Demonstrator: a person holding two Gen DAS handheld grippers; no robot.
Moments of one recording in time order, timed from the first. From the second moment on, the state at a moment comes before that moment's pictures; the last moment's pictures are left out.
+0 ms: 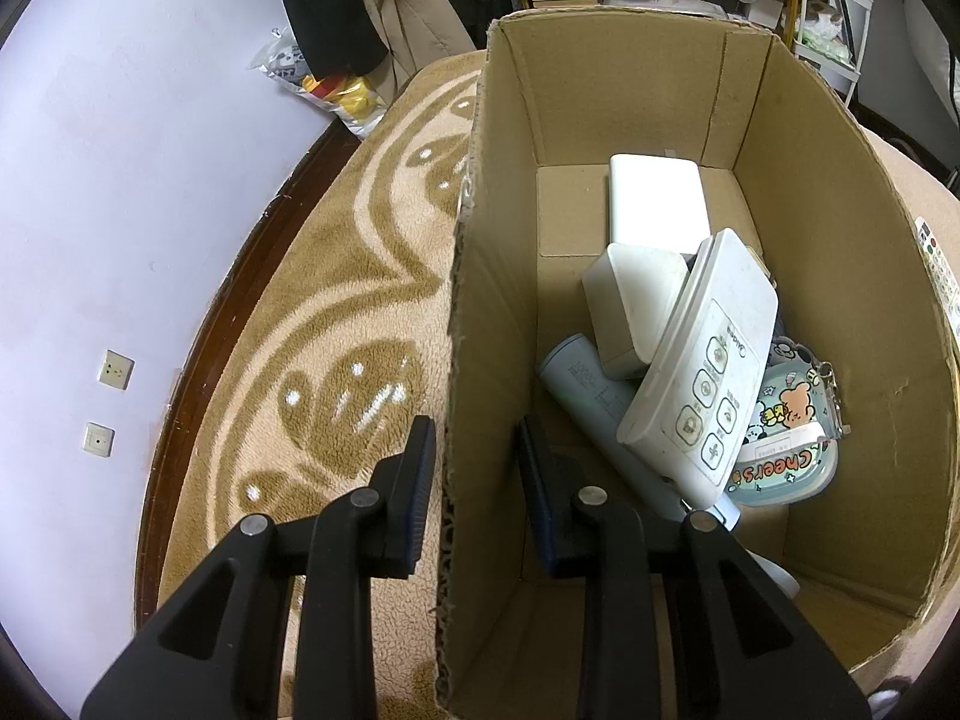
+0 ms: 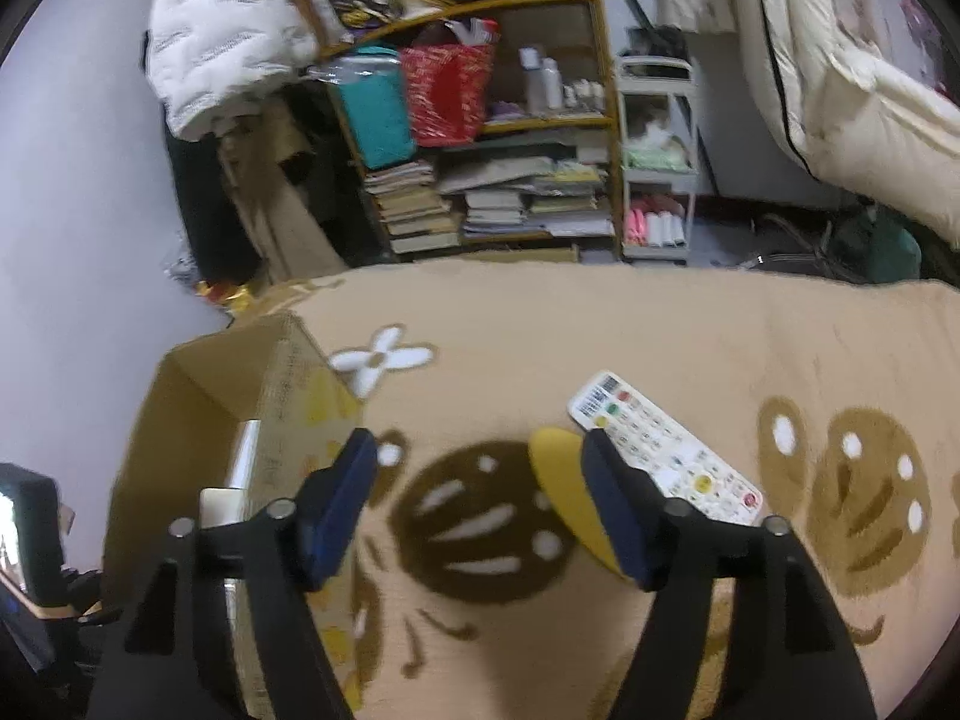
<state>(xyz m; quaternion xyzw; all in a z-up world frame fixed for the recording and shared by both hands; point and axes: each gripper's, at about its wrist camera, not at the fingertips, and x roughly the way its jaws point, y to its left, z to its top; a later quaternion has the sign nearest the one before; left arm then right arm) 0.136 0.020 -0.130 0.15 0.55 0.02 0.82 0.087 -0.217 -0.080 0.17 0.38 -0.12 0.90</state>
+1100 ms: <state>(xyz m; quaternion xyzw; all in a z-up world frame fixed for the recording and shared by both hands) 0.135 0.018 -0.130 0.15 0.55 0.02 0.82 0.084 -0.287 -0.169 0.24 0.49 -0.17 0.82</state>
